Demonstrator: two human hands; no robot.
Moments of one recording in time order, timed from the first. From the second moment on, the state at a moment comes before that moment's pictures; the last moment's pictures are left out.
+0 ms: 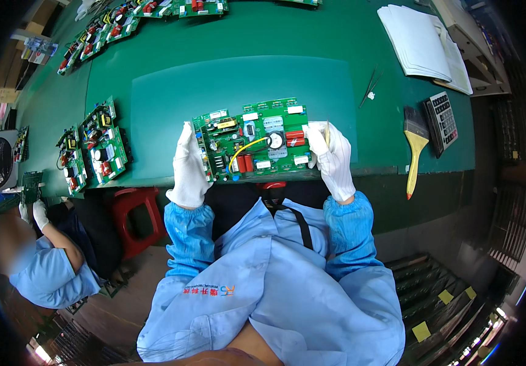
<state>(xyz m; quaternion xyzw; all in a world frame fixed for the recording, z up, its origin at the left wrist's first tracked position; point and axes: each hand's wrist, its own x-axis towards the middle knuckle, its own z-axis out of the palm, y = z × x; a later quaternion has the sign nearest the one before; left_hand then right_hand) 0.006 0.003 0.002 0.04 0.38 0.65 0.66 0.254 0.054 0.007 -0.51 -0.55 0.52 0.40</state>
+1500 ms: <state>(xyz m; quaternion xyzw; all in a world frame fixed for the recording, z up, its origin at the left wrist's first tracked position) 0.007 0.003 0.001 0.07 0.39 0.63 0.67 0.252 0.054 0.003 -0.53 -0.54 0.52 0.40</state>
